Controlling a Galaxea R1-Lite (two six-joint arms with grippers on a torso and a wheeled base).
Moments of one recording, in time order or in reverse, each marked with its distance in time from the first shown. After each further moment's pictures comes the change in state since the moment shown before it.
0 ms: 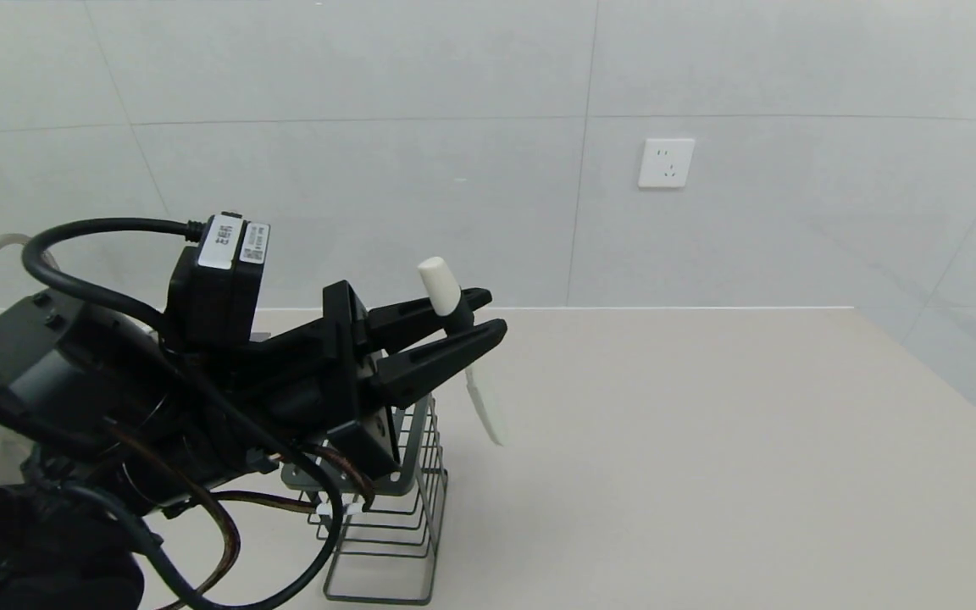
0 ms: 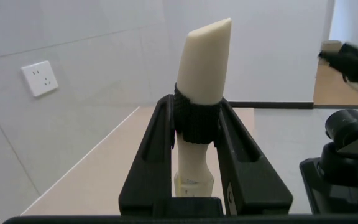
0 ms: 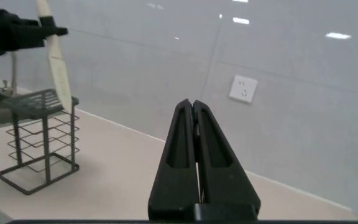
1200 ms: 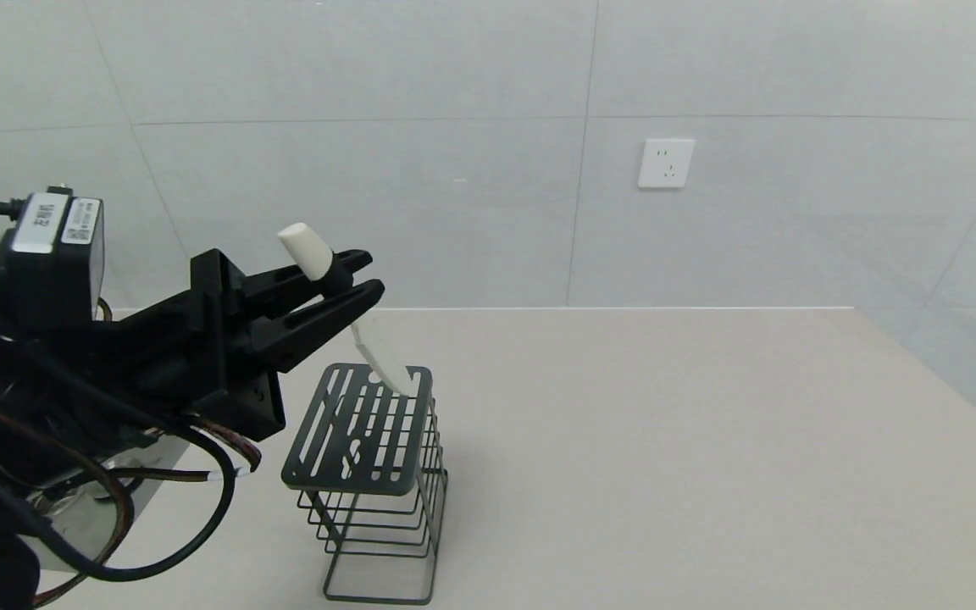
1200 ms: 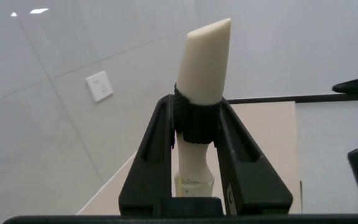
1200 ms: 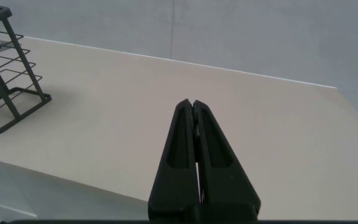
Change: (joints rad) left arm 0.229 -0.134 0.074 0.000 -0.110 0.069; right arm 0.002 -0.024 0.012 0.191 -0.091 -0.050
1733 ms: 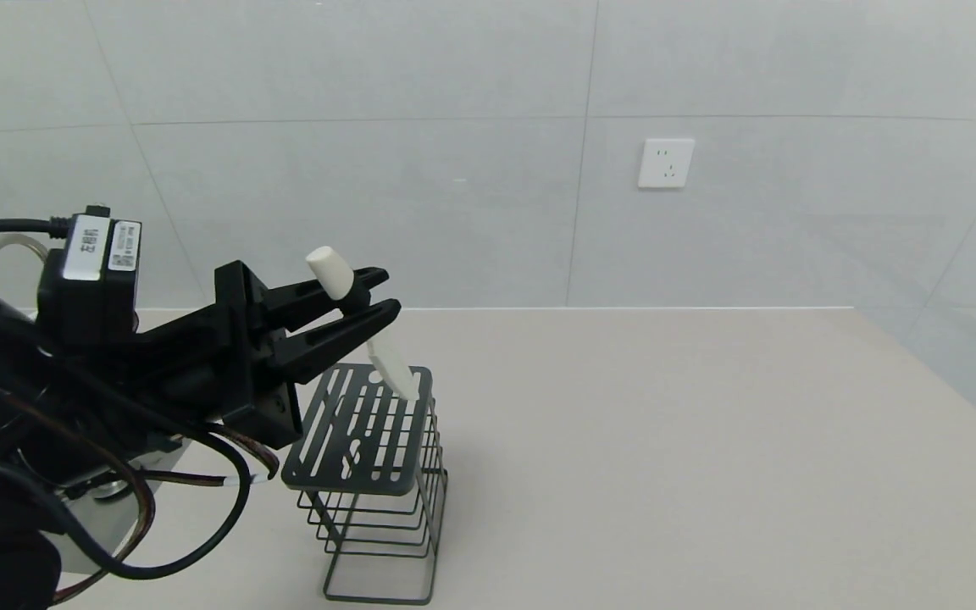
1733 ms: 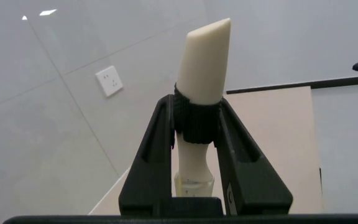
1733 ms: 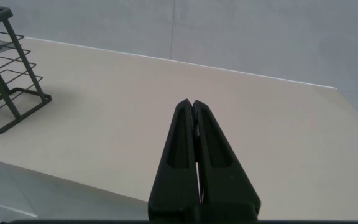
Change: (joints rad) left arm -0.004 0.043 -0.001 0.001 -0.030 0.063; right arm 0.000 0.000 0.000 -0.002 0.000 0.000
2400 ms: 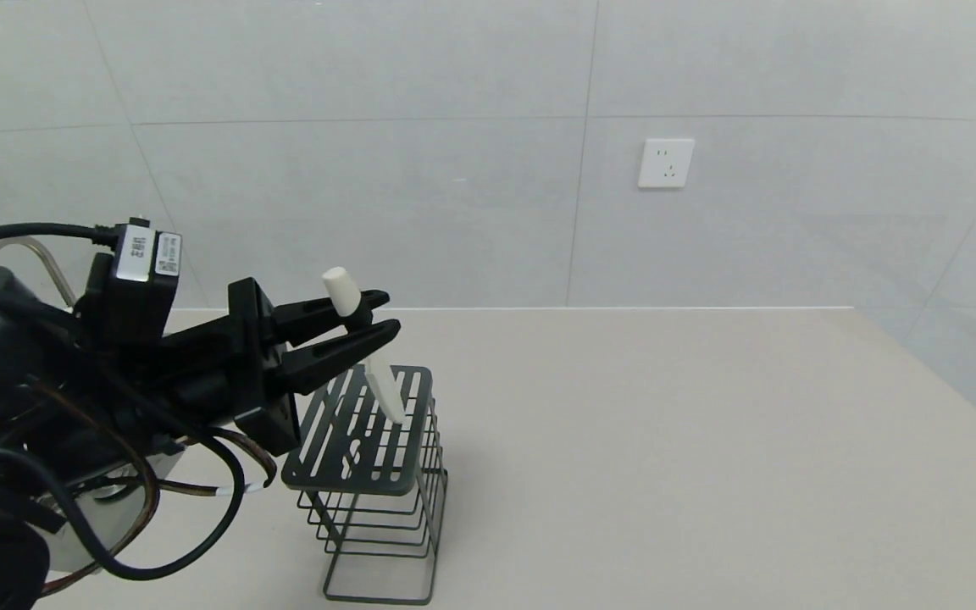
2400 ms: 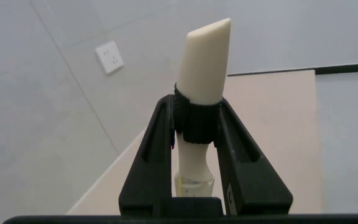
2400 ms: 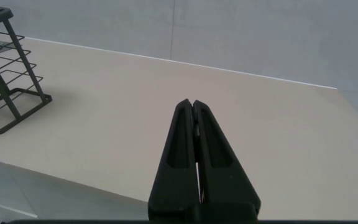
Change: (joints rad) left arm 0.026 -0.024 -0.017 0.193 -0.006 0.029; right arm 0.000 0.000 0.000 0.000 0.000 0.002
